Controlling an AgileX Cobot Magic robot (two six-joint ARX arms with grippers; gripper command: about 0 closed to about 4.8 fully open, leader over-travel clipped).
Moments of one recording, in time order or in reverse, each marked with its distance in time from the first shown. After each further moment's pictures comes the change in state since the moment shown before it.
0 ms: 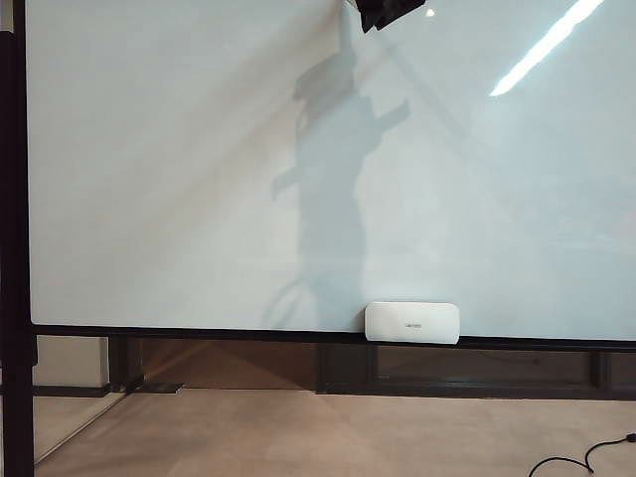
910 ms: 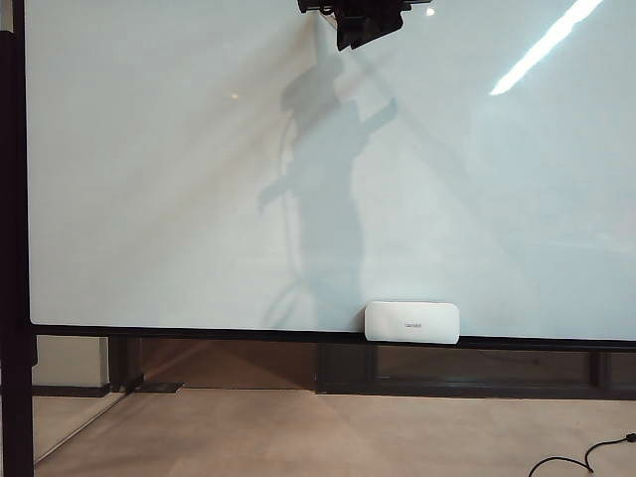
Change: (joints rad) left arm 0.000 0.000 0.000 0.000 -0.036 0.009; right arm -0.001 0.051 -0.001 0.055 -0.148 -0.004
